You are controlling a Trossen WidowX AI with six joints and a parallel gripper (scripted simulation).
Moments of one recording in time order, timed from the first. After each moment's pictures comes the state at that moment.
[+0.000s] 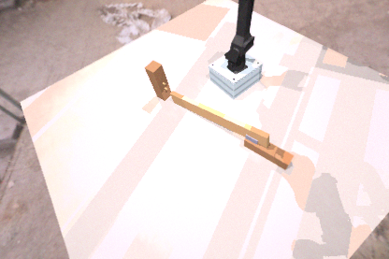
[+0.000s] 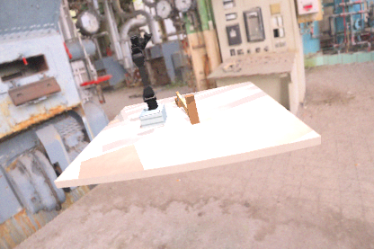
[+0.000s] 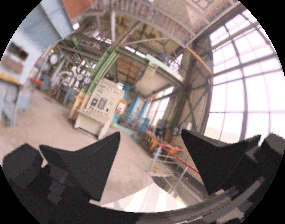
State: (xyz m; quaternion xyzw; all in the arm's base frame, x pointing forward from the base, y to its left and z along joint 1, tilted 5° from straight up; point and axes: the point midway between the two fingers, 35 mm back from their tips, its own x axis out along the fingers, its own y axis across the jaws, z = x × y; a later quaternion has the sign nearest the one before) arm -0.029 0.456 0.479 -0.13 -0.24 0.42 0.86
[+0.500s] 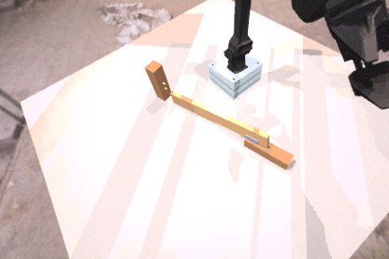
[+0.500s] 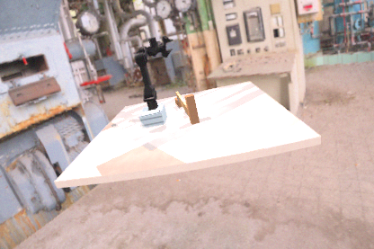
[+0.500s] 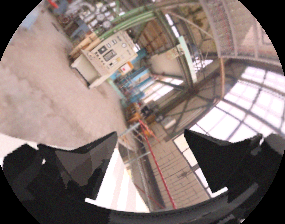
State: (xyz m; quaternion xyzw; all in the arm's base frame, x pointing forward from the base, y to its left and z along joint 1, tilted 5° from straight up) arm 0.132 0.470 0.380 -0.44 -0.21 0.33 0.81
